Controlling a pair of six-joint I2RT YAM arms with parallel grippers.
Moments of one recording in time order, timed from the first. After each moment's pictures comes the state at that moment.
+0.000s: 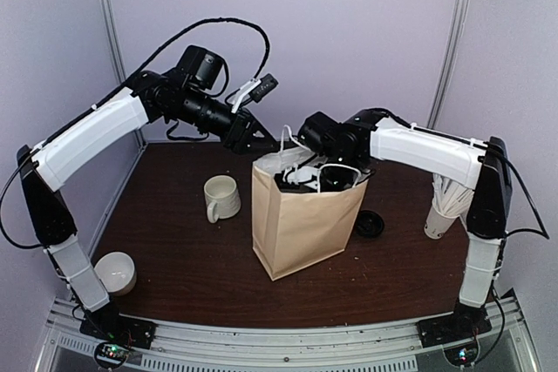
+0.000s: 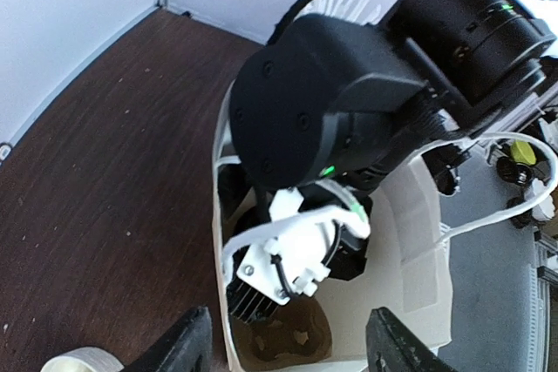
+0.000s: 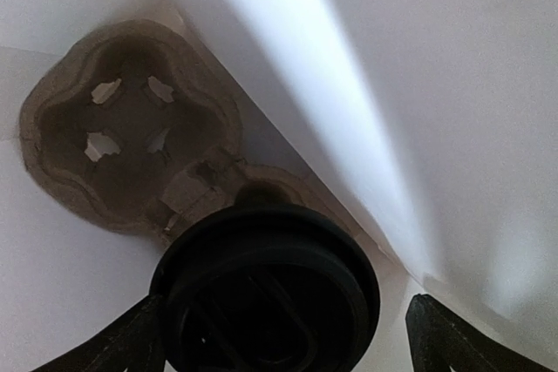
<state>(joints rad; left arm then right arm) -0.72 1.73 1.88 -0.86 0.60 0.12 0.83 1.93 1.78 -1.10 -0.07 -0.51</state>
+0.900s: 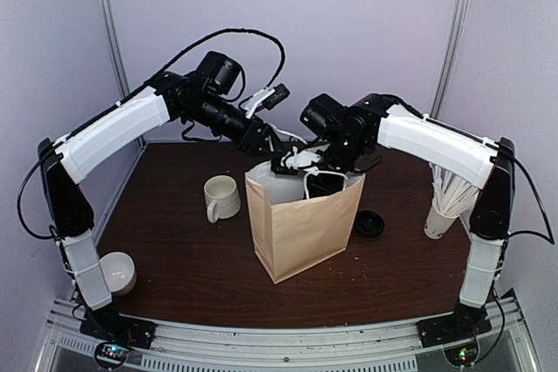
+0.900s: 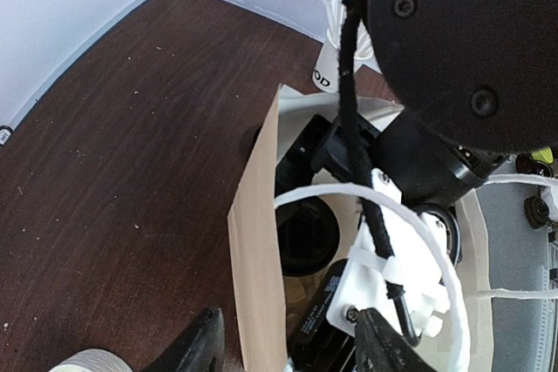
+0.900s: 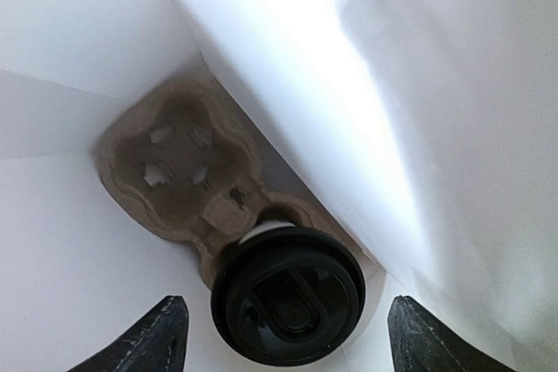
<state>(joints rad) -0.72 1.86 1.98 -0.89 0.57 0.14 0.83 1.90 1.89 -1.16 -0.14 -0.53</state>
